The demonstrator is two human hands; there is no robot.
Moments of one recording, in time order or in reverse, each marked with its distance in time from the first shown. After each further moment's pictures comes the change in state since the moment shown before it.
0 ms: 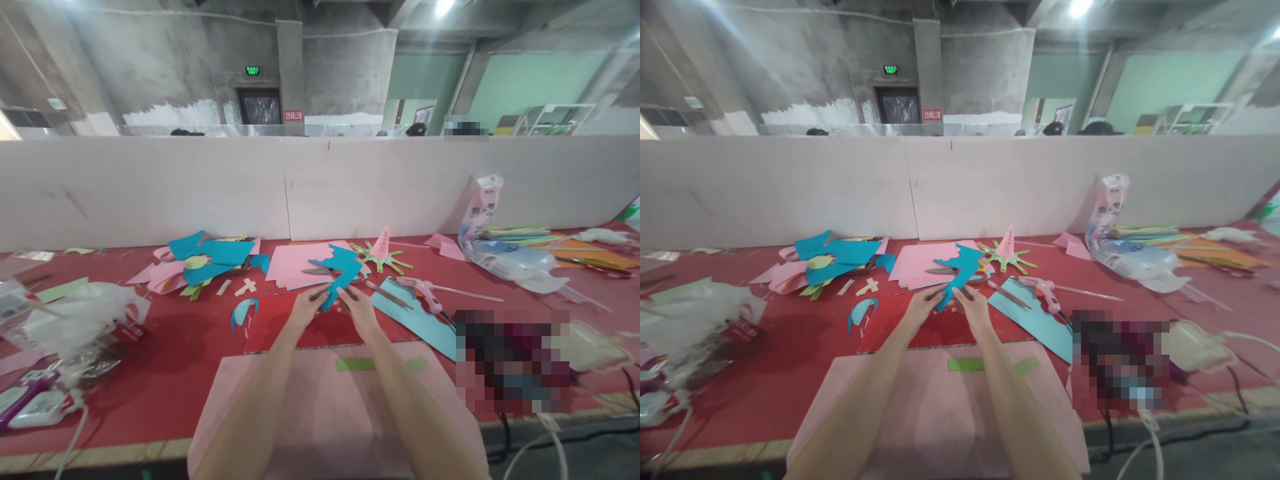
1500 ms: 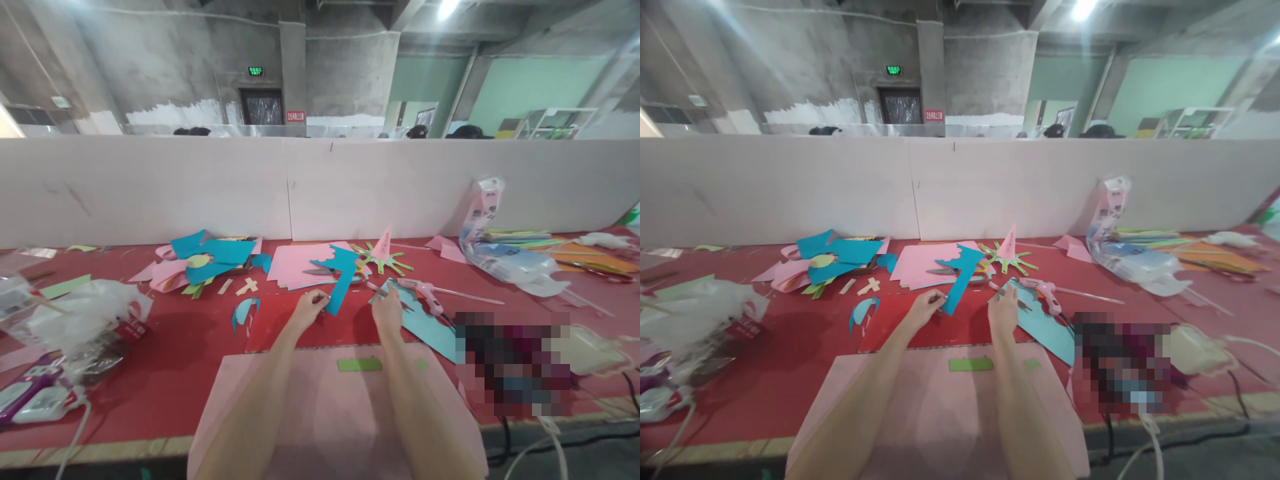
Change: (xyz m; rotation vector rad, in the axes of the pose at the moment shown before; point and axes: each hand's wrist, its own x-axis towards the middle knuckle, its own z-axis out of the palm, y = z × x) left_hand 0.007 -0.017 -0.003 0.129 -0.049 0.060; right_hand 0.019 -0.003 -0.057 -0.999 0.500 -0.086
